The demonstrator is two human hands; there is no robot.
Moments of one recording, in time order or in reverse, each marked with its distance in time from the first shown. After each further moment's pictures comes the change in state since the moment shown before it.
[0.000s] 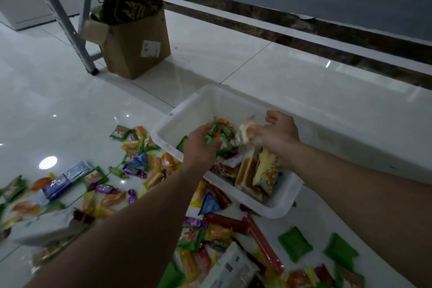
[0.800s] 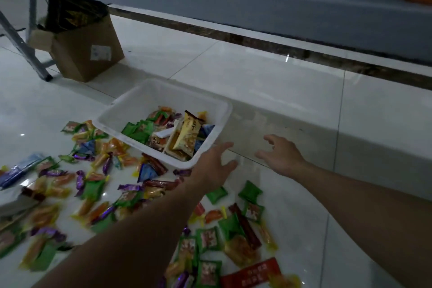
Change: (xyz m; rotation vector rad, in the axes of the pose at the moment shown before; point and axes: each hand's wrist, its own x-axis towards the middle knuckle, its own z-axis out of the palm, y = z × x) left_hand -0.185 0.063 0.134 0.276 -0.452 0.313; right_hand -0.093 0.141 -0.207 -0.481 -0.131 0.016
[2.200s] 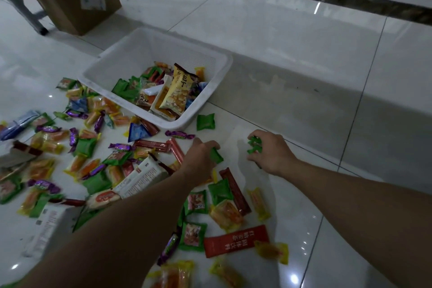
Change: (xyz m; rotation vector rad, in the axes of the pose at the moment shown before) left_hand -0.009 -0.063 0.073 0.347 -0.111 -0.240; right_hand -0.005 0.059 0.058 0.018 -0.150 -0.189
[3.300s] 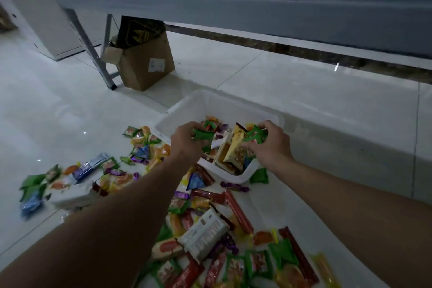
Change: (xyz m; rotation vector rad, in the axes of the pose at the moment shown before) left_hand -0.006 -0.073 -0.210 -0.562 0.565 -0.119; right_hand 0.057 -0.195 0.001 0.316 0.320 -0.101
